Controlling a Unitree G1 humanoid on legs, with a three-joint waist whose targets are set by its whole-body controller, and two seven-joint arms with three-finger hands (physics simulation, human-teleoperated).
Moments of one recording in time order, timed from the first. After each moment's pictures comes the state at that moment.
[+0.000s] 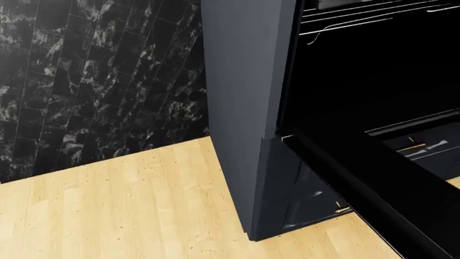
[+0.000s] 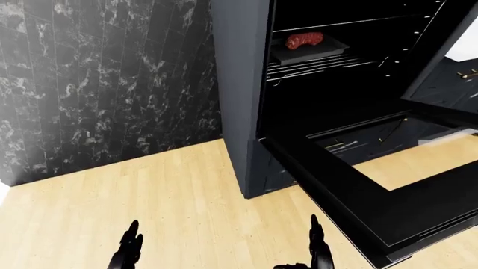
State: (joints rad) left arm -0.08 0.17 0.19 1.38 -0.12 -0.88 -0.22; right arm -0.10 -0.20 -0.20 1.38 0.07 -0.83 0.12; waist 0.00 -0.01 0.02
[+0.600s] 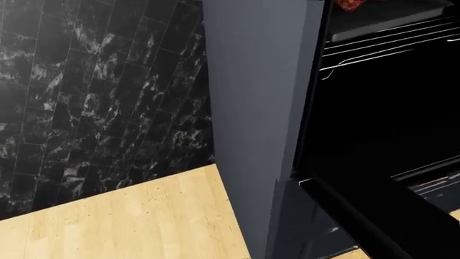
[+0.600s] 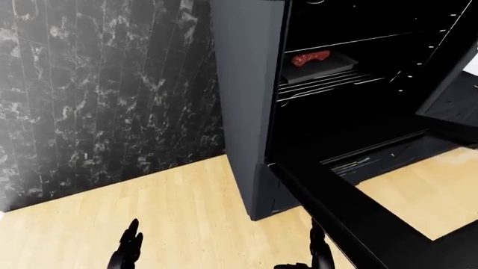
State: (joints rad) left arm -0.08 0.17 0.19 1.37 -0.12 -0.89 -0.22; right arm -0.10 -0.20 -0.20 1.38 0.07 -0.84 0.12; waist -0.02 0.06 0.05
